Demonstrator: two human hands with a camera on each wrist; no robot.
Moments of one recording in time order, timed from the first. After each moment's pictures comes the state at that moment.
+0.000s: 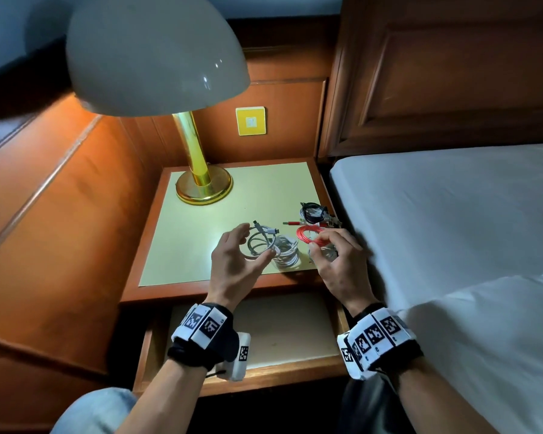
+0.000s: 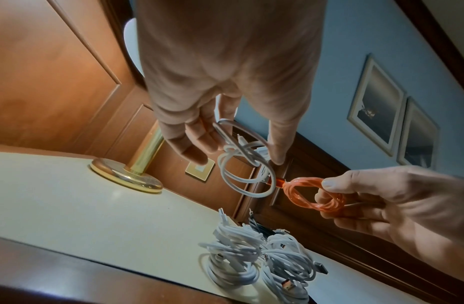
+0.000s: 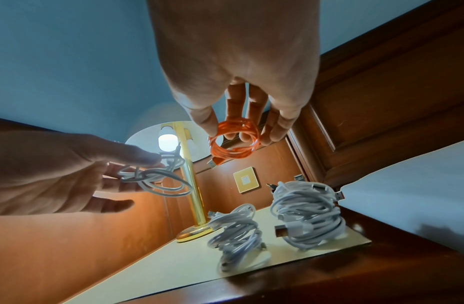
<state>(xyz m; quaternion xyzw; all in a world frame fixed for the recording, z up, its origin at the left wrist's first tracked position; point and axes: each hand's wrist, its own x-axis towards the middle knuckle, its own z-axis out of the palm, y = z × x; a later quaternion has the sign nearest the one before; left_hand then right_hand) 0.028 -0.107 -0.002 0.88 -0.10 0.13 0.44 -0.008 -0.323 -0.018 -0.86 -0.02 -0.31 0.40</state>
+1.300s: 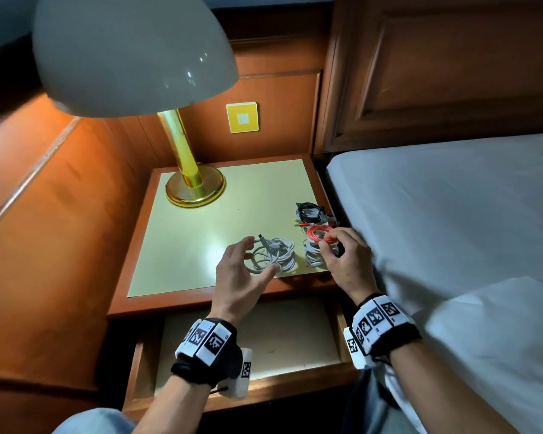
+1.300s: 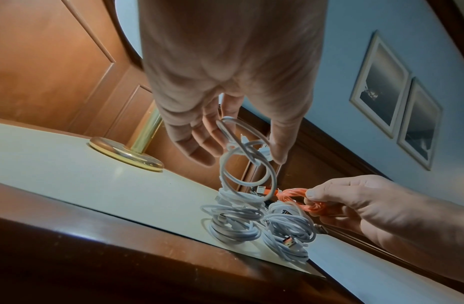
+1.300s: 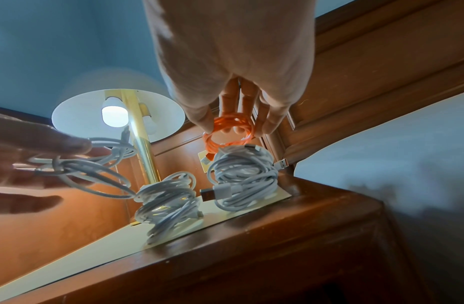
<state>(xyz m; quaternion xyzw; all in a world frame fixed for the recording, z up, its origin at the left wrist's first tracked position) 0.034 -0.119 -0.034 0.88 -0.12 0.09 0.45 0.028 -0.357 -0.055 -0.88 0.04 -0.31 0.37</state>
